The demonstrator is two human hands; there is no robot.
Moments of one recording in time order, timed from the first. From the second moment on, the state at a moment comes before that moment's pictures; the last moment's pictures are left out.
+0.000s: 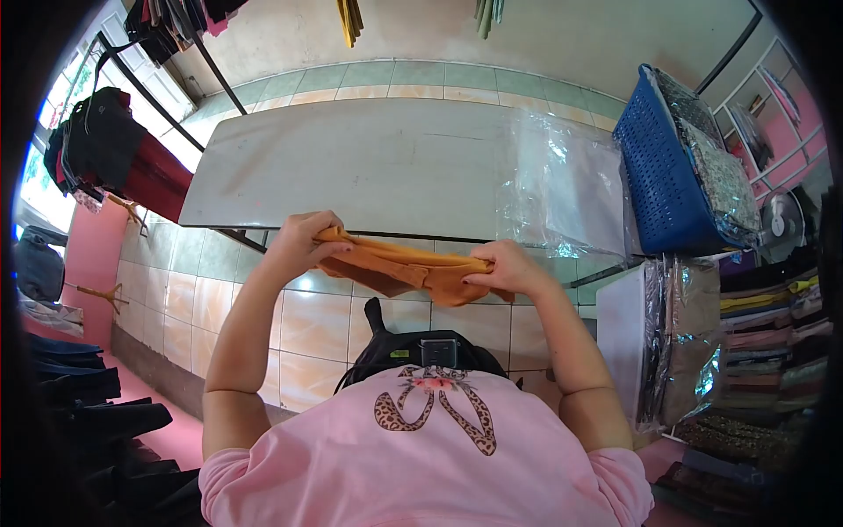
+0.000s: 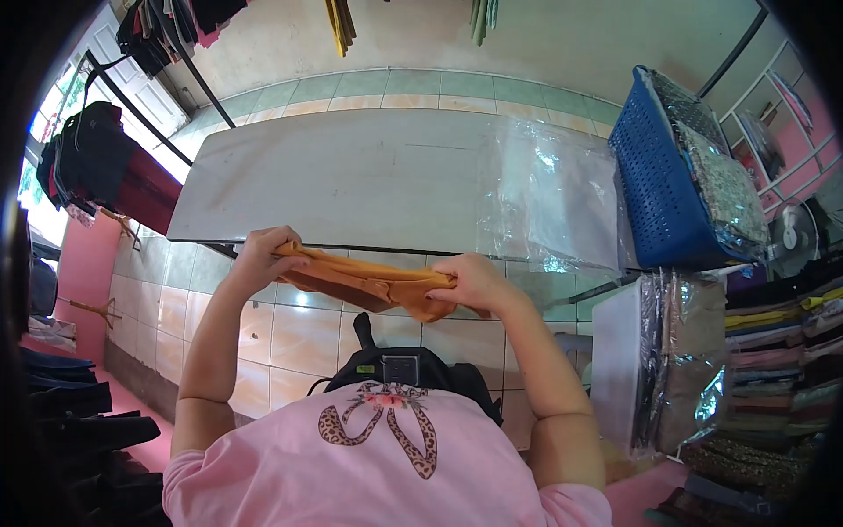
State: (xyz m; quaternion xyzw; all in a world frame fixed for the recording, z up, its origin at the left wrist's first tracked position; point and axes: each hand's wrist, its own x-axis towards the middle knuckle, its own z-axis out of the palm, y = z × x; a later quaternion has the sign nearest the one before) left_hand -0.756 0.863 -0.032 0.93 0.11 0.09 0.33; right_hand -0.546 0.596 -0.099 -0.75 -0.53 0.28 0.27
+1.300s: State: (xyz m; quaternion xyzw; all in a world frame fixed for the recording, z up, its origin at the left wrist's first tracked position) left_hand -0.709 1.148 0.102 0.96 0.14 0.21 0.11; right_hand -0.385 0.740 0.064 -0.83 -0.42 -0.11 0.35
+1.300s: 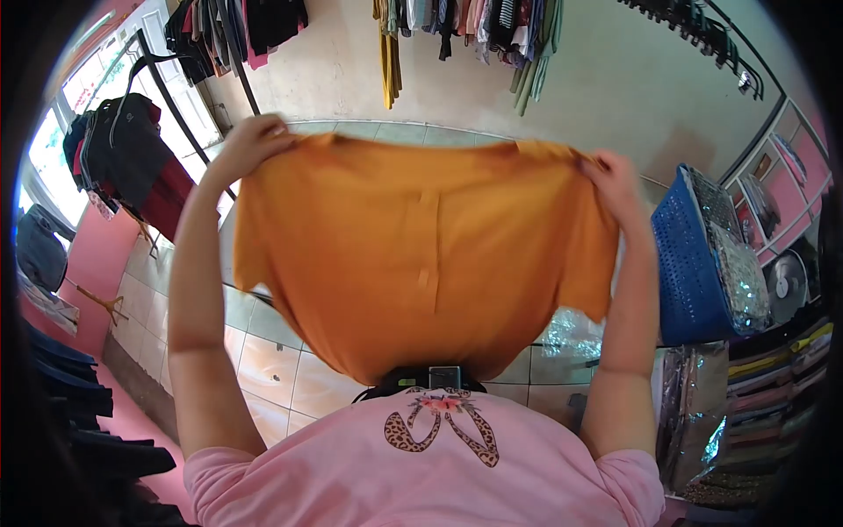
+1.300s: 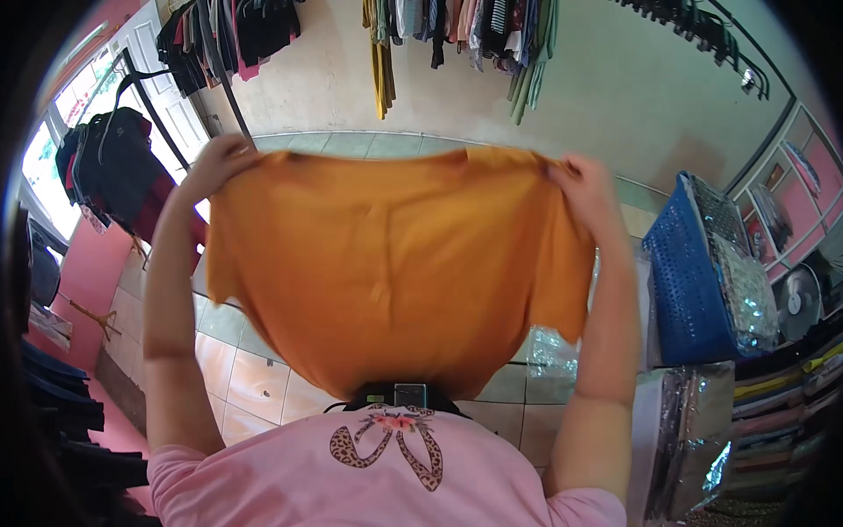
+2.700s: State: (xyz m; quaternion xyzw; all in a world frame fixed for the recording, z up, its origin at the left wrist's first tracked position) left_hand -0.631 1.170 -0.261 0.93 0.34 -0.03 0.09; right_hand -0.492 0.768 -0.265 -0.94 -0.17 -0.11 0.28
